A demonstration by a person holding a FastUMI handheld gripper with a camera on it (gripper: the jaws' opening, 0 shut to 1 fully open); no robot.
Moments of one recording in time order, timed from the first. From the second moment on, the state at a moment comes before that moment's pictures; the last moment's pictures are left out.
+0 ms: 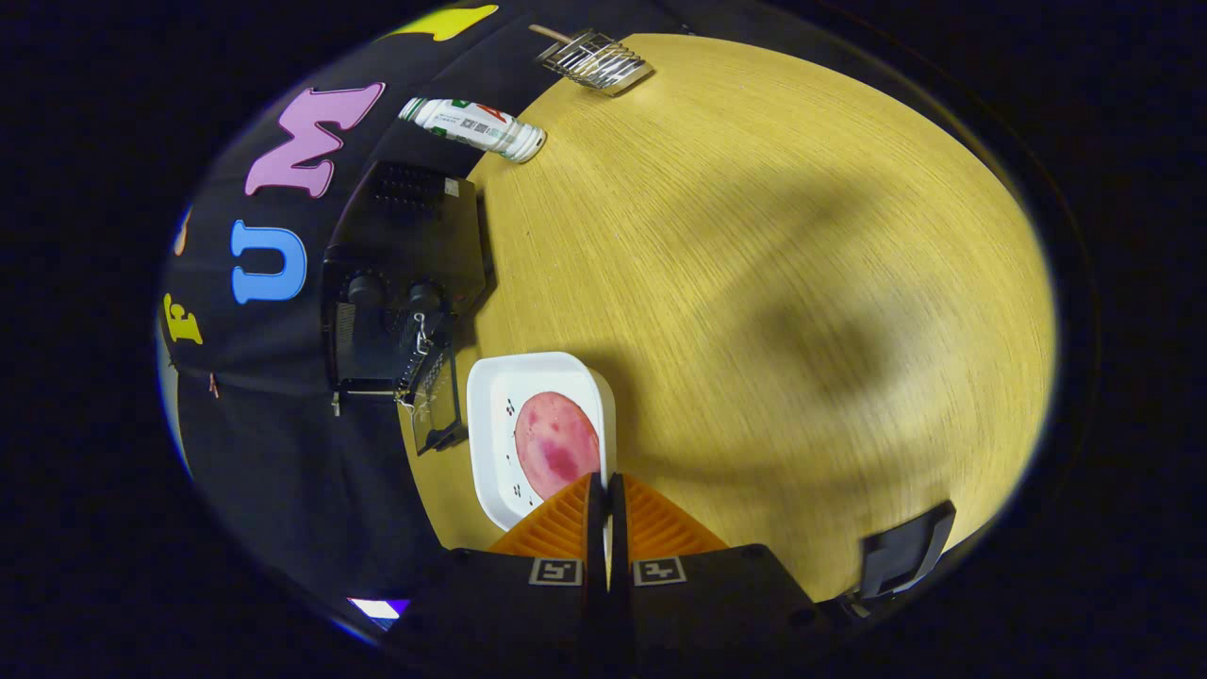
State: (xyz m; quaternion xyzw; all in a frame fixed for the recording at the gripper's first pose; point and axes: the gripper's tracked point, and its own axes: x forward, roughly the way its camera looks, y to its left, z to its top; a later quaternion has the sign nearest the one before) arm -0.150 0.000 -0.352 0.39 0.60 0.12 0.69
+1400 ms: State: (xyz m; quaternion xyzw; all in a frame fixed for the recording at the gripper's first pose) arm -0.050 0.251 -0.294 0.55 0.45 -0.15 0.69
